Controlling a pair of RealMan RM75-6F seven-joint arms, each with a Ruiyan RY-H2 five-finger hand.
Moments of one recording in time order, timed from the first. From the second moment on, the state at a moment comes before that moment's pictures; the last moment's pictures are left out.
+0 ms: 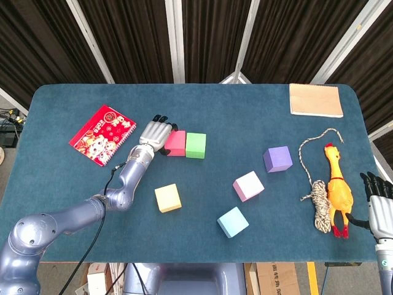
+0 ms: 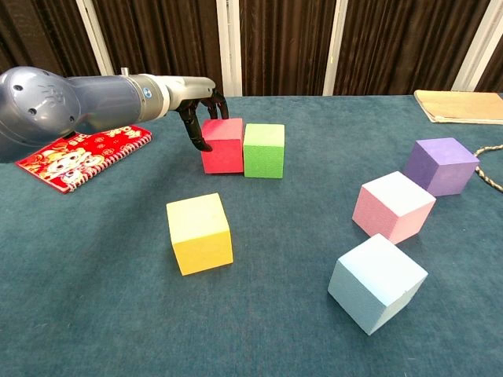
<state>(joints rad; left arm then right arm) -1.20 -1.77 -0.26 -0.91 0.65 0.62 0.43 0.11 -1.15 0.13 -1.51 -1.25 1.32 -0.02</state>
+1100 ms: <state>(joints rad) -1.21 -1.79 -0.26 -0.88 0.63 0.61 0.46 0.11 -1.14 0.14 -1.51 -1.24 1.31 -0.01</state>
